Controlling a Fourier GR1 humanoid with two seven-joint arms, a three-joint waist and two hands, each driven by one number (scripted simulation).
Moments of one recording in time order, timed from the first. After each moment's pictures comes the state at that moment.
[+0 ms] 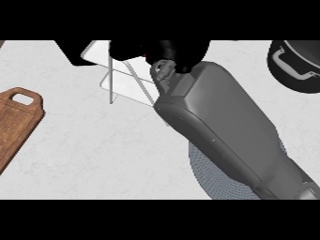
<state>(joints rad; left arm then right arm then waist) 0.77 0.57 -0.38 -1.71 0.54 0.47 0.22 -1.19 -0.01 0.30 -1.32 0.98 -0.11 1.13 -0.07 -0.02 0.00</state>
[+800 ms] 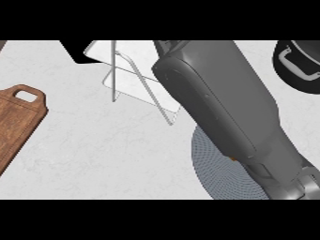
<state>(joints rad) 0.73 0.60 -0.41 -1.70 0.56 0.47 0.21 -1.32 -0.01 0.17 -1.11 1.00 -0.05 1.08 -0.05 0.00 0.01</state>
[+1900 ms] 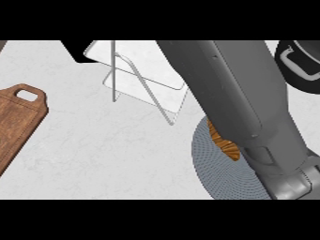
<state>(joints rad) 0.71 0.63 -0.45 -1.69 0.60 0.49 0.19 -1.44 -0.01 0.01 -0.99 1.03 -0.15 1.04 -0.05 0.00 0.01</state>
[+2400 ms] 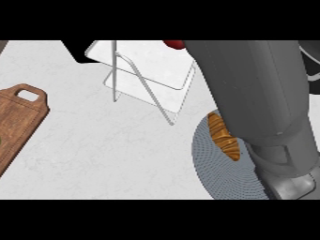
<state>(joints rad) 0.70 0.64 -0.46 -1.68 0.62 0.49 0.17 -1.46 0.00 -0.13 -1.06 1.00 -0.34 1.01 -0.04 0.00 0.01</state>
